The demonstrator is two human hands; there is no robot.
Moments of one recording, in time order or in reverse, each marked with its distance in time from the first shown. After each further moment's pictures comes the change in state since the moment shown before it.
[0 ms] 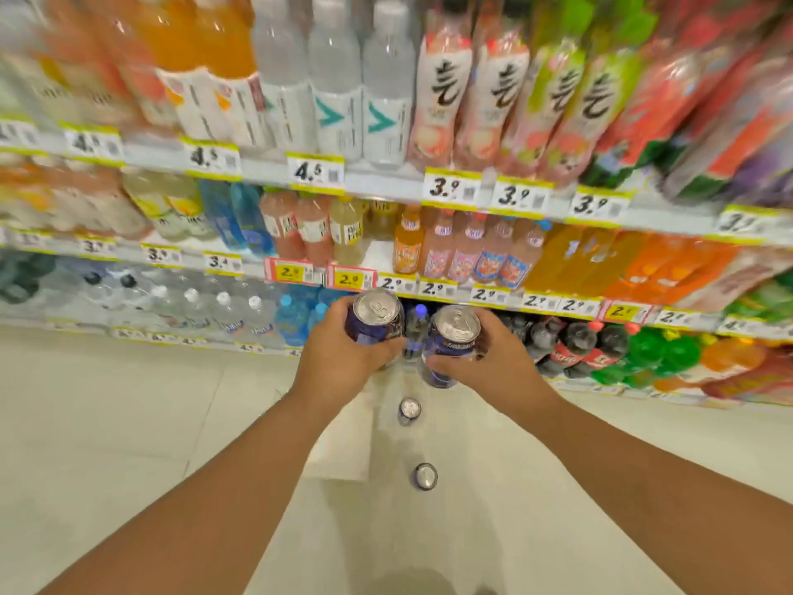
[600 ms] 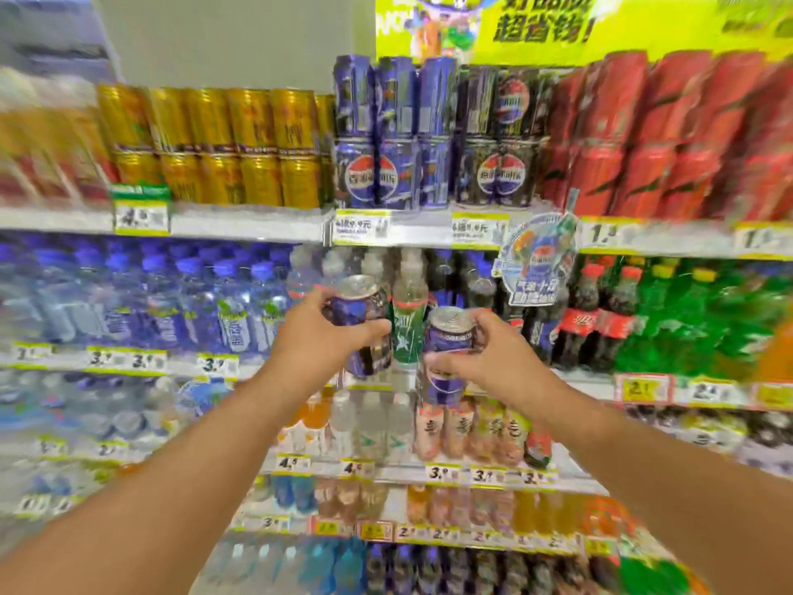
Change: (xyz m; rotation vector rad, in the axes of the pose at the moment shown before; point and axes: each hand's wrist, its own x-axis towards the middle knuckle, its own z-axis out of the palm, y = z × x) left_hand 0.016 0.498 -0.238 0.040 0.171 0.409; right_hand -0.006 -0.510 -0.120 0.019 0.062 -0.362
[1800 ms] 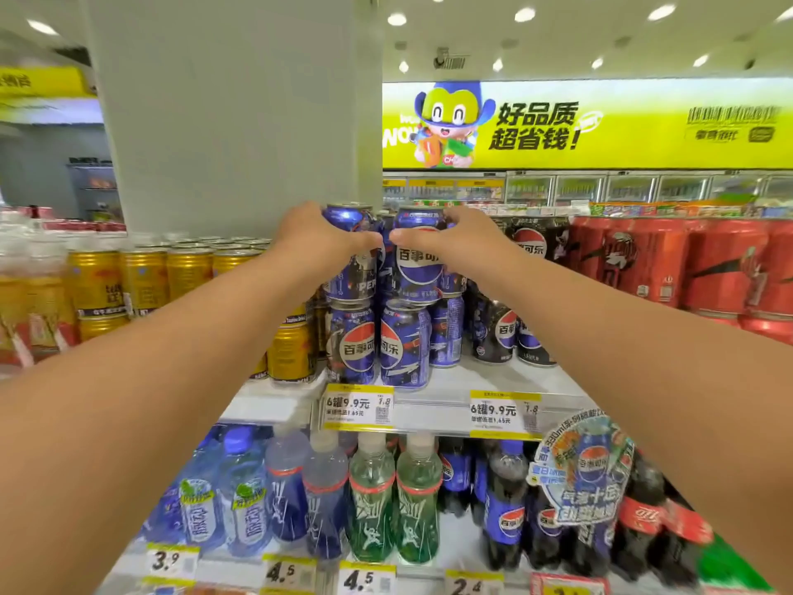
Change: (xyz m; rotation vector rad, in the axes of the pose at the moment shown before) left_hand 0.259 0.199 -0.037 0.105 0.169 0.096; right_hand 0.266 -0.238 -0.055 -0.231 0.196 -0.238
